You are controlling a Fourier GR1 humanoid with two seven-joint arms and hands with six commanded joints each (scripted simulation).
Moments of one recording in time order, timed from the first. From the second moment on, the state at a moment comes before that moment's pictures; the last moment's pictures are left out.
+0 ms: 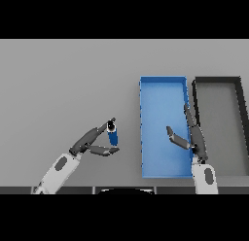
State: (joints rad) left arm -0.17 0.32 -0.54 -1.42 0.06 -0.14 -0.07; right arm 0.07 -0.17 0.05 -1.67 0.14 0.05 -0.10
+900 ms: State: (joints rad) left arm -0.22 0.14 -0.55 -1.28 0.10 -0.12 -0.13; right arm 0.08 -0.18 0.04 -1.66 0.13 0.06 -0.11
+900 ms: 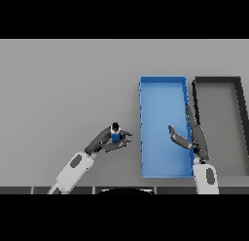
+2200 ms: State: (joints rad) left arm -0.30 0.07 -0.54 -1.53 0.04 -0.14 -0.06; right arm 0.10 -0.20 0.04 -1.68 0.17 0.04 -0.11
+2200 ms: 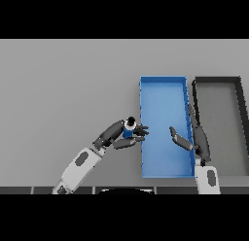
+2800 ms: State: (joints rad) left arm -0.28 0.05 -0.53 -1.55 0.02 -0.19 -0.06; right arm -0.07 -0.34 0.05 -1.88 -0.35 0.39 0.14
